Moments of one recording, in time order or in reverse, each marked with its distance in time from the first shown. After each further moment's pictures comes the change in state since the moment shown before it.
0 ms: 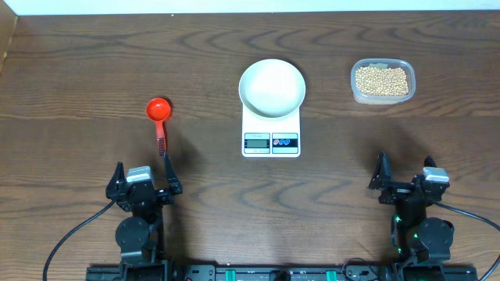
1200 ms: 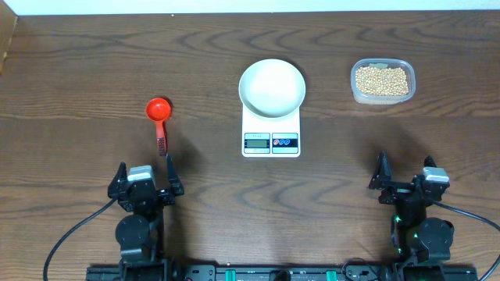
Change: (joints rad) left arm 0.000 0.025 0.014 -0.023 0.022 -0.019; right arm 0.000 0.000 0.000 0.000 0.000 0.000
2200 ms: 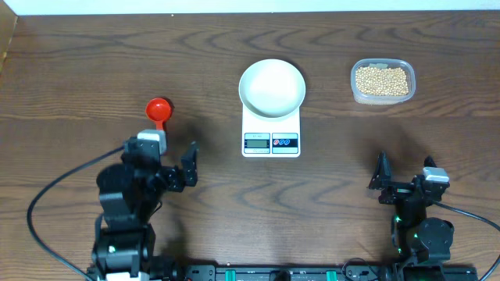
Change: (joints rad) left arm -0.011 0.574 0.472 -0.234 0.396 -0.071; right arm 0.000 0.000 0.000 0.000 0.000 0.000
